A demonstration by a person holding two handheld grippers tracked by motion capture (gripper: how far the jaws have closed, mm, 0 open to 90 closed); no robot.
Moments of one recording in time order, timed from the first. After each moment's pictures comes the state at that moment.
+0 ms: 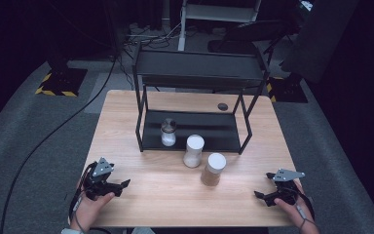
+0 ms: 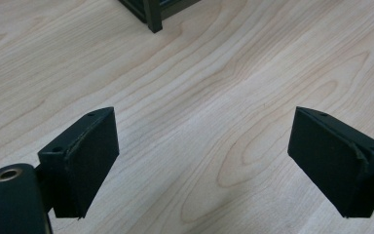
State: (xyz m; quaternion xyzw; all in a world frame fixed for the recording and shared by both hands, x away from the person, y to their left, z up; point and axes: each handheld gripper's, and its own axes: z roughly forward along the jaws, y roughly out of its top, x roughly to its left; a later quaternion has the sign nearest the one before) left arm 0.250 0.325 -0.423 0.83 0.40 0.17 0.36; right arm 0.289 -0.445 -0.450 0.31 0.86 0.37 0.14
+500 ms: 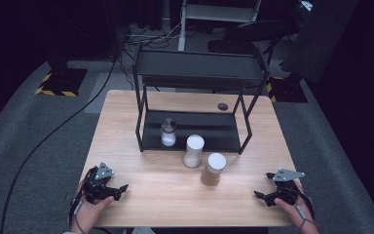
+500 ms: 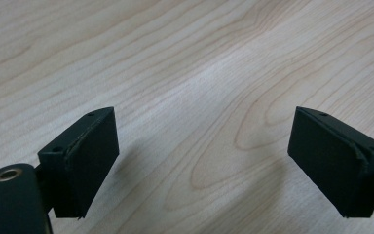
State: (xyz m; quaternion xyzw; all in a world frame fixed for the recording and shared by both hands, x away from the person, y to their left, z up) left arm 0.253 0.323 -0.438 0.83 0.42 0.16 0.33; right arm 0.289 -0.445 -0.450 0.31 0.86 0.37 0.14
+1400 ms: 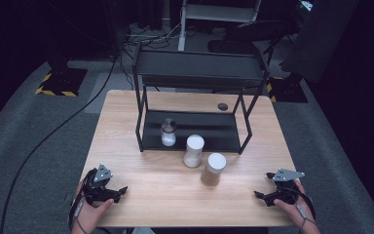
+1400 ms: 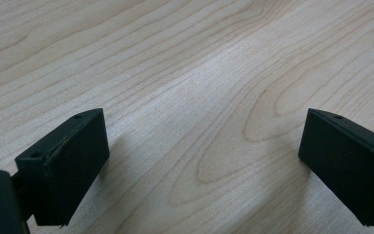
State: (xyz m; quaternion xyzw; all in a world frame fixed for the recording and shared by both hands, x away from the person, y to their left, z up) left arm 0.249 0.329 -0.450 0.83 0.42 0.16 0.34; right arm 0.289 -0.444 -0.450 0.32 0.86 0.37 0.14
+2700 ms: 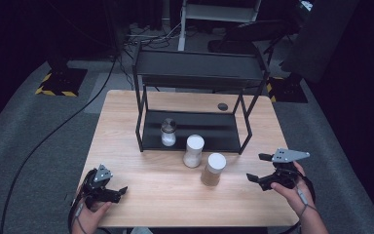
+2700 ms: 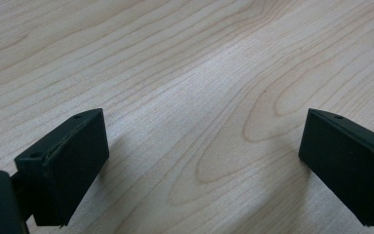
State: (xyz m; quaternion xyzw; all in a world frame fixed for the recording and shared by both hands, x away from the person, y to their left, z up) left arm 0.250 0.329 -0.450 0.83 0.41 0.16 0.34; right arm 0.296 -0.405 -0.352 0.28 0.84 0.44 0.14
